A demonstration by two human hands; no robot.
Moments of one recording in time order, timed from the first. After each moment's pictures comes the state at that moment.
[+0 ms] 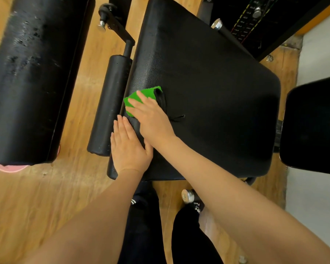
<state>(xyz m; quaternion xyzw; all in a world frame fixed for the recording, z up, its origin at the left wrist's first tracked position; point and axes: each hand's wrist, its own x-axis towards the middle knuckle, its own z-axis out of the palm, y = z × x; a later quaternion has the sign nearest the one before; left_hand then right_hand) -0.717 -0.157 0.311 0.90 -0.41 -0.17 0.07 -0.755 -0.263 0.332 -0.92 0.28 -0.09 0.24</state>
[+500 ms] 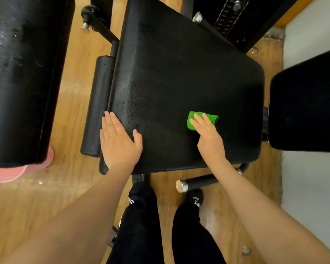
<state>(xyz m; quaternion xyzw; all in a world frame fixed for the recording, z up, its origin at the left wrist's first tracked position) -0.719 -0.157 0.319 0.90 -0.40 -0.17 0.07 -0.929 -0.250 0.292 -0.81 0.53 -0.10 0.24</state>
